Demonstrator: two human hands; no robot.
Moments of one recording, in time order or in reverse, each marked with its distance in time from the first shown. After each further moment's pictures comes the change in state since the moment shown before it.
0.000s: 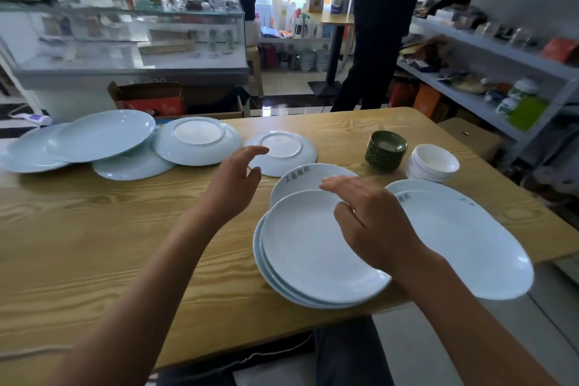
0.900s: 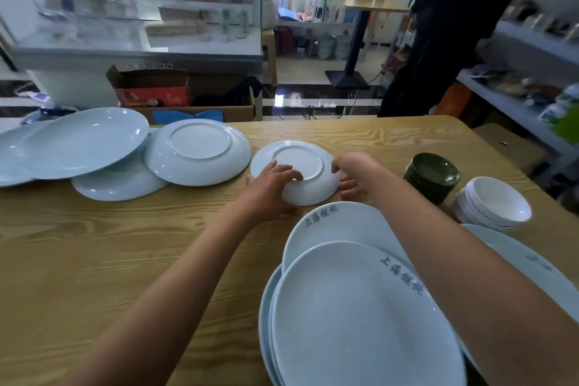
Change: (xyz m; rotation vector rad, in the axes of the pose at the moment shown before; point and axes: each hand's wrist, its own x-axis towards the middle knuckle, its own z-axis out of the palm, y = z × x) left_hand 0.118 -0.097 0.076 0.315 -0.398 -0.007; right_hand 0.220 0.118 0.108 0.467 -0.362 1.141
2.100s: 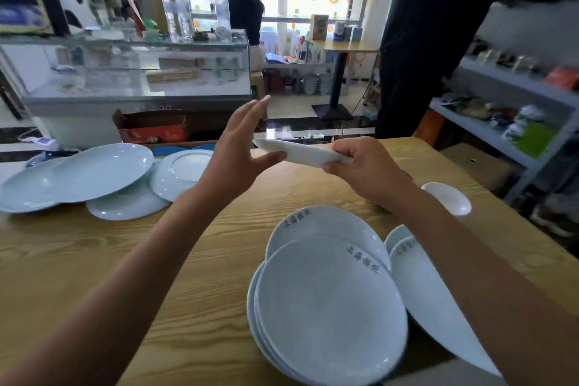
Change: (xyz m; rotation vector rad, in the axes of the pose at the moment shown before) left_hand -0.075 0.094 -0.123 -0.230 0.544 0.245; right_hand -0.149 0.025 -0.069 -0.348 0.250 -1.065
